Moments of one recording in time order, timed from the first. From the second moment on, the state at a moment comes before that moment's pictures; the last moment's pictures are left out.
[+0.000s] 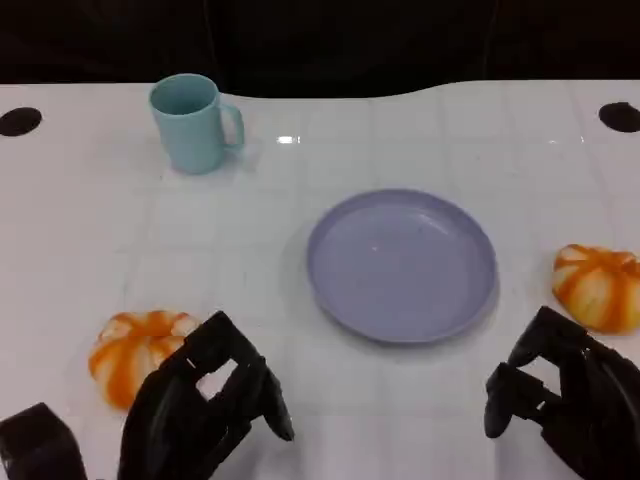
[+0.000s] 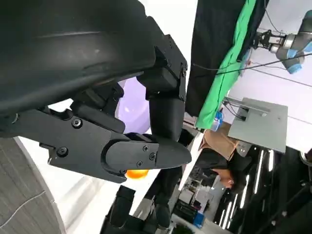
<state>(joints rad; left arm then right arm) 0.18 -0.10 0.02 0.02 -0.44 -0.06 -0.45 0.20 -0.03 -0.08 -0.15 0.50 0.18 0.42</state>
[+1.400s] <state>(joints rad) 0.09 0.46 0.01 -0.34 0.46 -0.15 -0.36 0.20 -0.03 -0.08 -0.16 0.50 0.18 0.43</state>
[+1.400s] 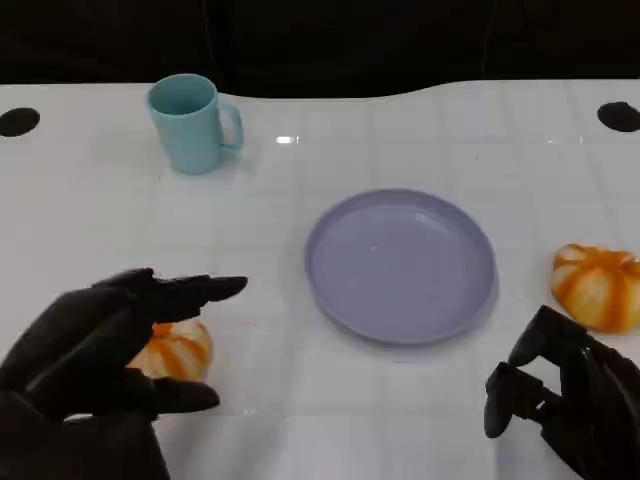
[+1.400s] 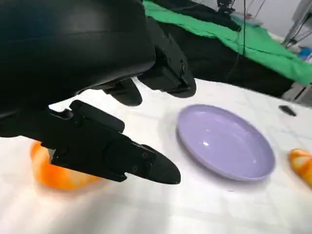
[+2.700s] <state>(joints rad) -0.36 0.47 -0.38 0.33 0.86 0.03 -0.39 0.22 -0.02 -0.08 -0.18 0.51 0.18 0.43</state>
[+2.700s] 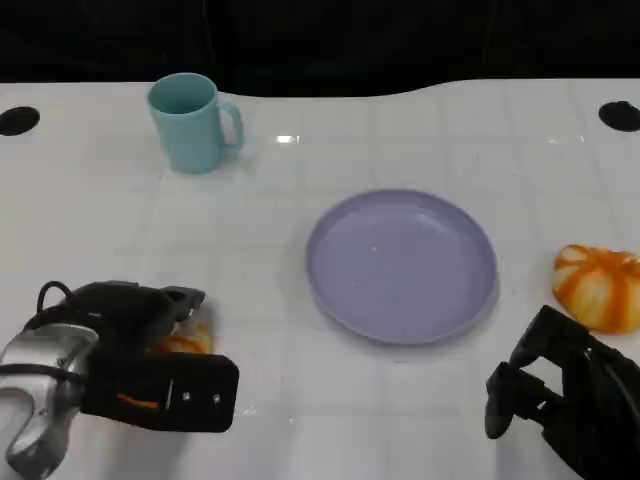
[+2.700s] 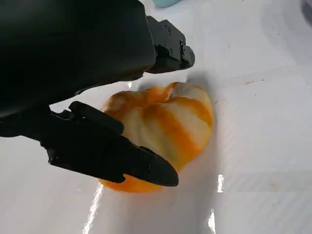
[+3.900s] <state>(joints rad) -0.41 0.42 -0.39 0.71 0.74 -0.37 0.38 0.22 -0.04 -0.08 -0.20 0.51 0.20 0.42</state>
